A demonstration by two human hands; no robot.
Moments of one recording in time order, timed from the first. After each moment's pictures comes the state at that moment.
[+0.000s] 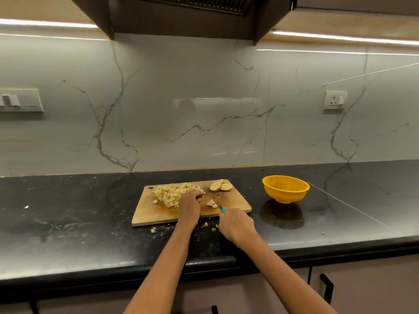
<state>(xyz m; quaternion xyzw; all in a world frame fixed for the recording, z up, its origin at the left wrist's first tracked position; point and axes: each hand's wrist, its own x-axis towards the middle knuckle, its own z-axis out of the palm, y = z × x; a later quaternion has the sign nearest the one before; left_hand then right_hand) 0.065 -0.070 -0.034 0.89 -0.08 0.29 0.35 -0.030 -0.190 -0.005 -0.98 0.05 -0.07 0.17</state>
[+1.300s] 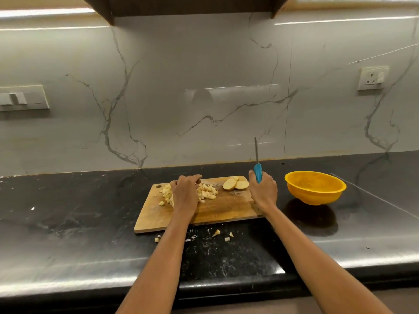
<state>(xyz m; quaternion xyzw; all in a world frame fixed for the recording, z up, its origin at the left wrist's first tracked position) 0.107 -0.041 -0.015 0.91 -0.04 0.36 0.22 0.123 -0.234 -0.024 -0.81 0.07 -0.32 0.48</state>
